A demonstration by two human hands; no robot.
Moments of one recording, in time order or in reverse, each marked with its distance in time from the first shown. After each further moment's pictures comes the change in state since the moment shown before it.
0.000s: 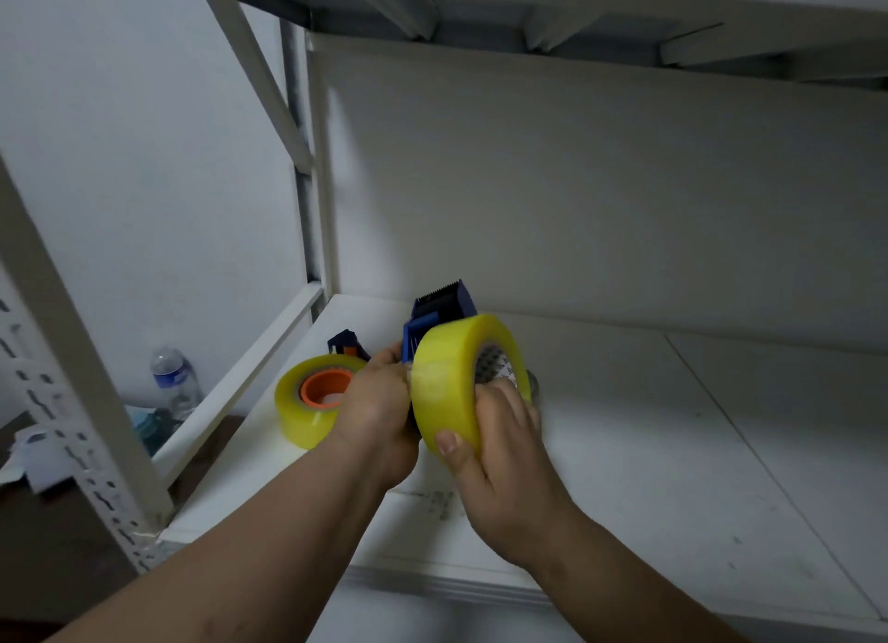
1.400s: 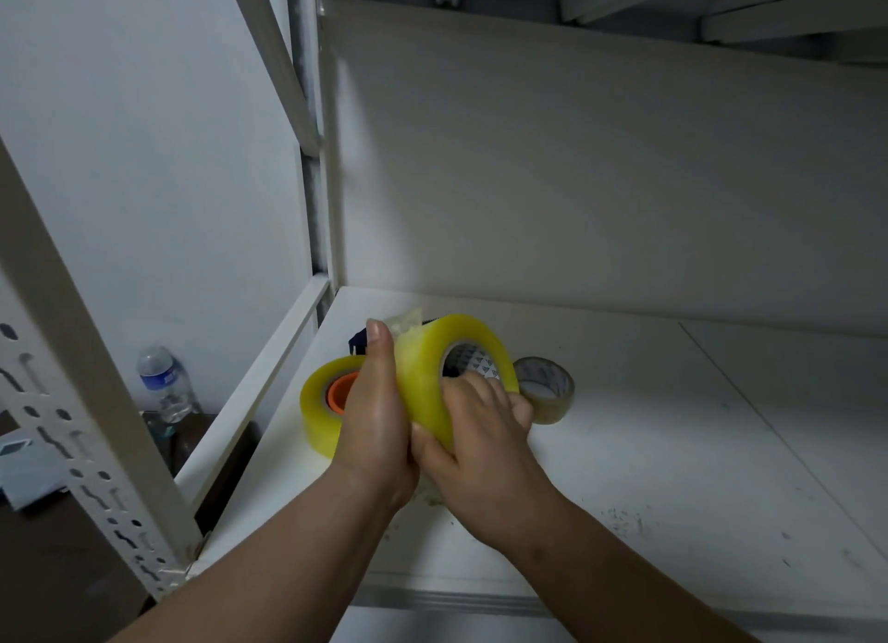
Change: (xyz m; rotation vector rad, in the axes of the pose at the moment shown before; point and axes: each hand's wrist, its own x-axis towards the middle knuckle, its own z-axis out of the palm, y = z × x) left_hand 0.025 0.009 -0.055 -0.043 -0.174 0.086; right_hand 0.047 -0.042 0.058 -0.196 -0.111 0.117
